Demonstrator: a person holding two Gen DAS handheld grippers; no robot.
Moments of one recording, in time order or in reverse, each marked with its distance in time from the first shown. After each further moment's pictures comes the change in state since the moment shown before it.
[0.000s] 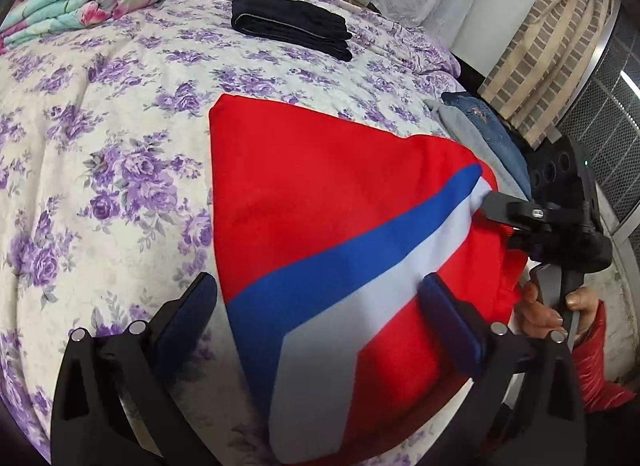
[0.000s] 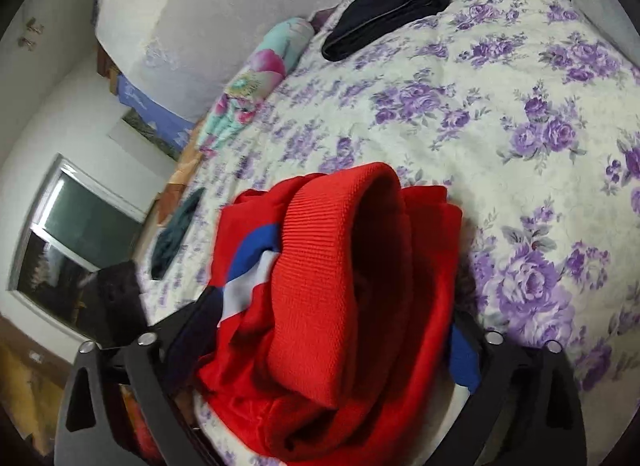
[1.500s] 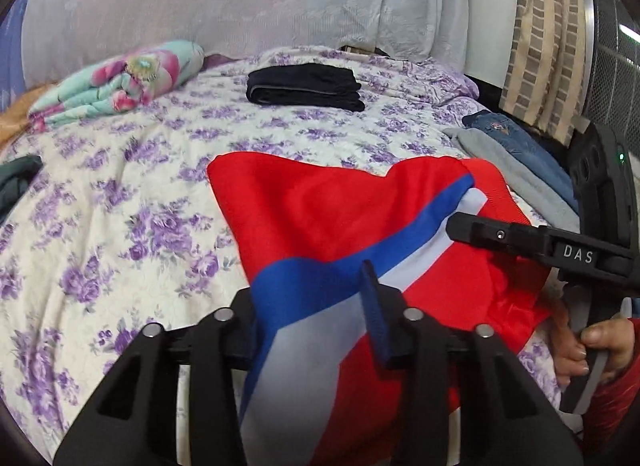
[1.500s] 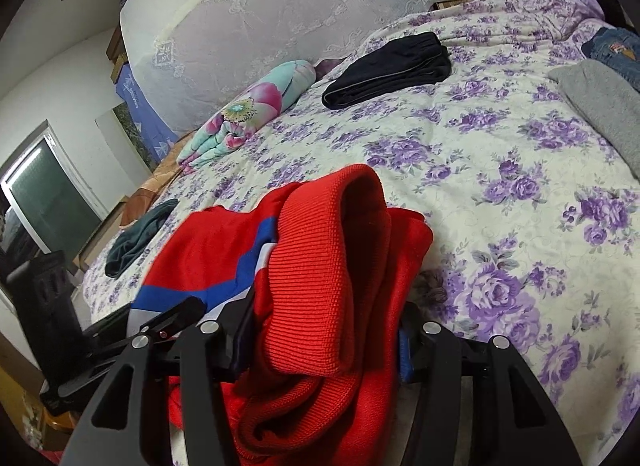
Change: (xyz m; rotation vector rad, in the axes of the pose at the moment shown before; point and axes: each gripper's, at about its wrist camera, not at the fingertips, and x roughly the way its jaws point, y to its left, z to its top) left arm -0.012 -0.046 -0.015 0.122 -0.239 0.249; right arm -0.014 0.016 -0.025 -0.182 -0.205 -0.133
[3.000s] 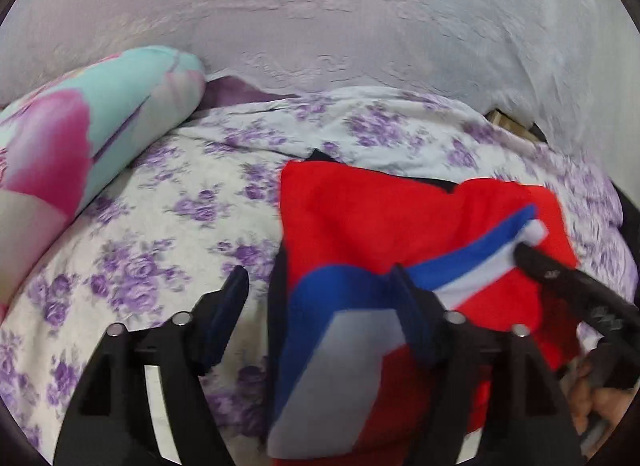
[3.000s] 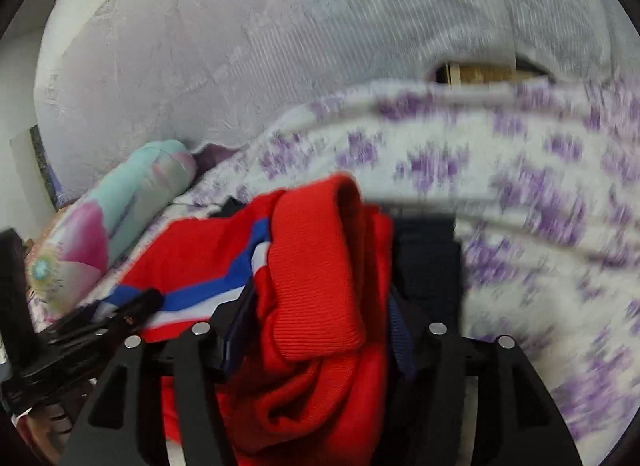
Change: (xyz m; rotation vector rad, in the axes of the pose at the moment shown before) left arm 0.361 0.117 0.331 -0.163 -0.046 0.142; right arm 0.257 -0.128 0.370 -0.115 -0.172 -0.263
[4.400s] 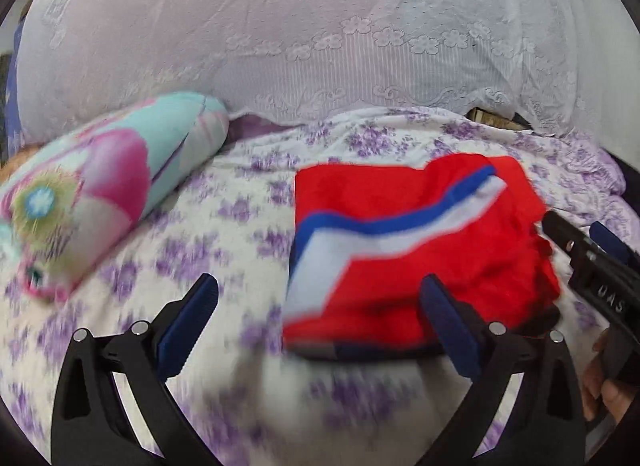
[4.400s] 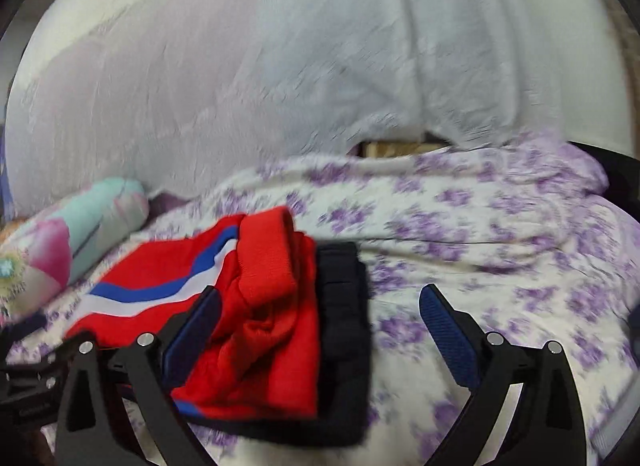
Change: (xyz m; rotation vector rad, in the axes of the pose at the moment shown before) left arm -0.075 -0.020 -0.048 0.084 -0.107 0.108; right arm -0.070 0.007 -0.043 -0.003 -0.274 -0.302
